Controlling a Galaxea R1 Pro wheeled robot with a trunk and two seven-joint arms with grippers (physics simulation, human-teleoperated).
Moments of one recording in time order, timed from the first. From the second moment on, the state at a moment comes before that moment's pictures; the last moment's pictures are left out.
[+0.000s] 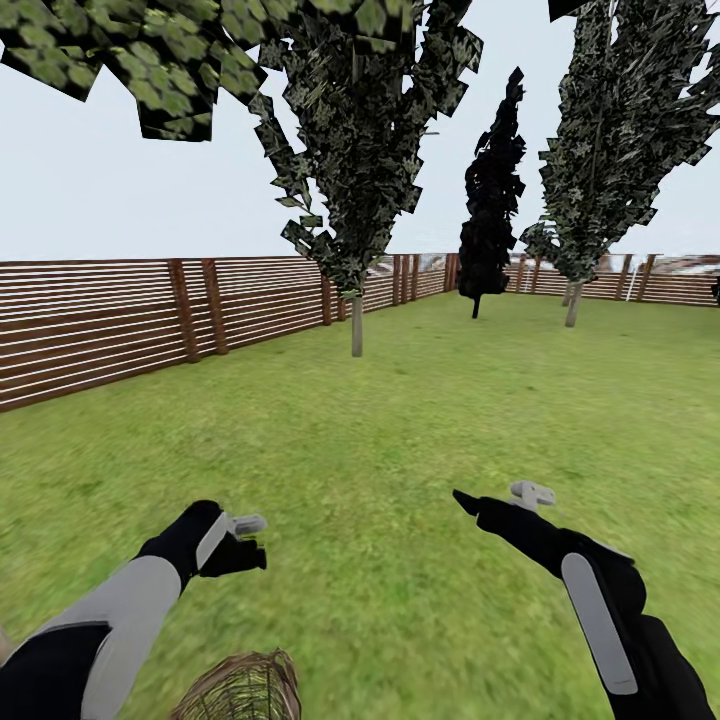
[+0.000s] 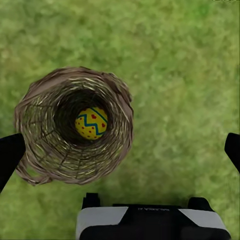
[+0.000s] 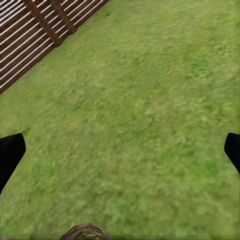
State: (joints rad) left arm -0.87 0.04 0.08 -0.34 0.05 0.87 -0.02; right arm -0.30 -0.07 -0.10 -1.59 -0.48 0.77 0.11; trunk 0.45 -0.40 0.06
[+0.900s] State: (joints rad) left arm -0.86 0.05 0.08 -0.17 0.06 0.51 0.05; right arm -0.36 -0.05 0.06 -1.59 -0.48 0.79 0.10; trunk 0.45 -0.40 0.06
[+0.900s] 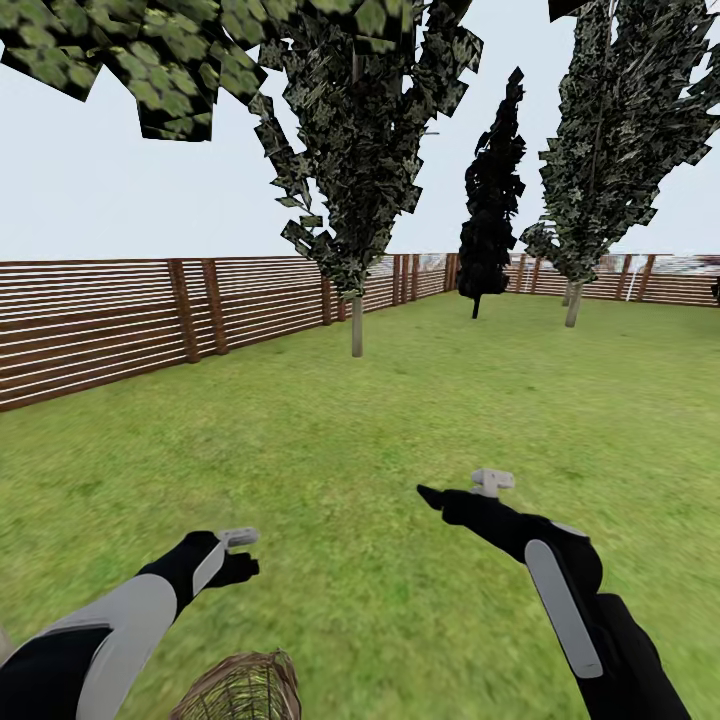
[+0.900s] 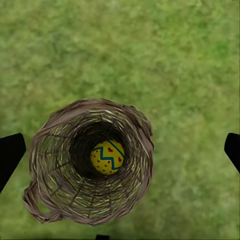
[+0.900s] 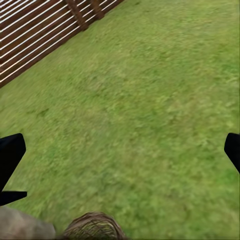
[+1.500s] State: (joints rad) left arm -0.81 0.12 0.08 -0.15 0.12 0.45 0.06; right arm -0.36 -0.07 0.05 -1.59 -0.48 0.78 0.11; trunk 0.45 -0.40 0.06
